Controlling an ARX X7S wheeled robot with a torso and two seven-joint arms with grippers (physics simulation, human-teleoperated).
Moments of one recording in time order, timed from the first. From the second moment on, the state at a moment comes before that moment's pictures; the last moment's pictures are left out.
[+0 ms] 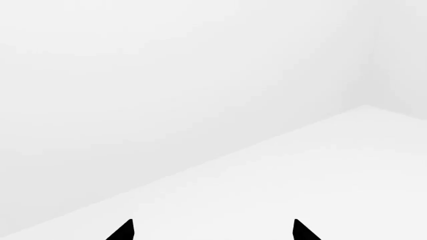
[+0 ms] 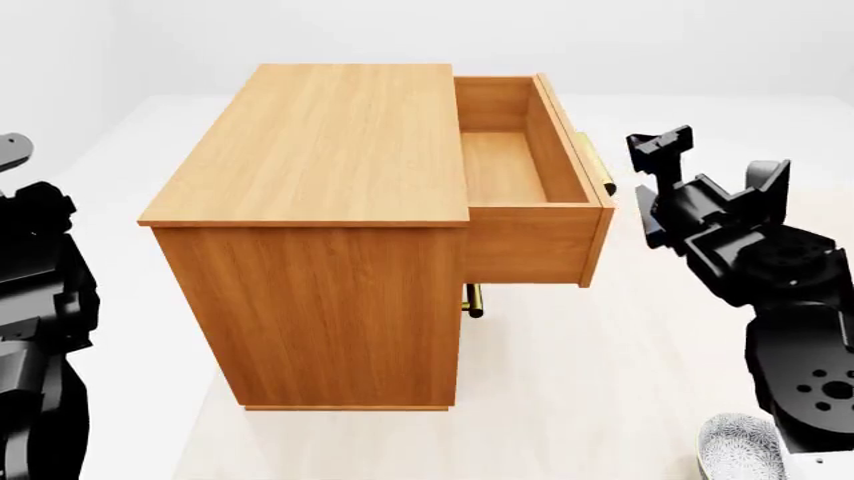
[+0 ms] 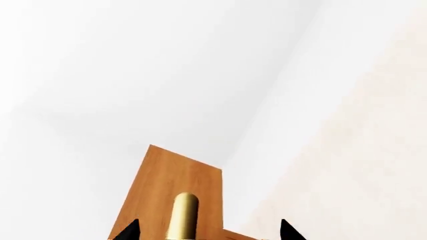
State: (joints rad) left arm -1.25 -0.43 -0.11 -1.31 0.00 -0.07 -0.65; right arm 1.34 0.32 1.11 1.31 -0.01 0.61 -0.38
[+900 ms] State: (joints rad) left arm -1.24 -0.42 -0.12 -1.31 0.00 -0.06 -0.65; right arm 1.90 0.14 0.45 1.24 -0.36 0.70 -0.42
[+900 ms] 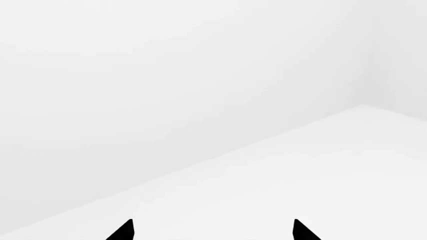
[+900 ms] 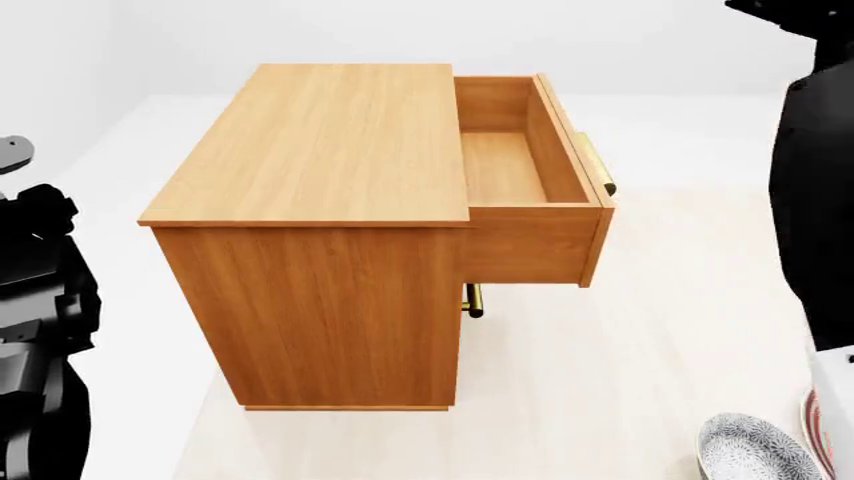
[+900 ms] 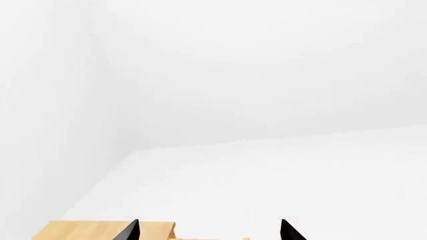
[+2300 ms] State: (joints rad) left arm -1.23 -0.42 -0.12 -1.31 0.00 -0.07 -0.65; right arm 1.82 0.04 -0.17 1.30 -0.34 1.05 -0.74
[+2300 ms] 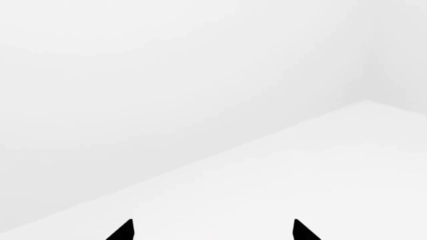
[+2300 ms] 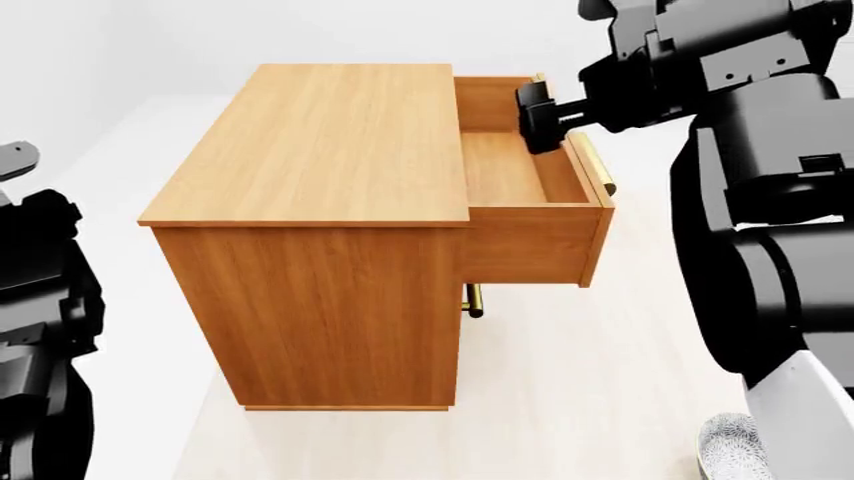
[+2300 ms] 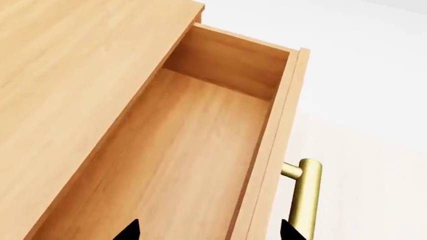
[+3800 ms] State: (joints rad) left arm -1.22 -0.41 -0.12 -1.31 0.00 -0.07 -0.66; right arm 1.73 0.12 -0.49 1.30 -0.06 0.99 -0.61
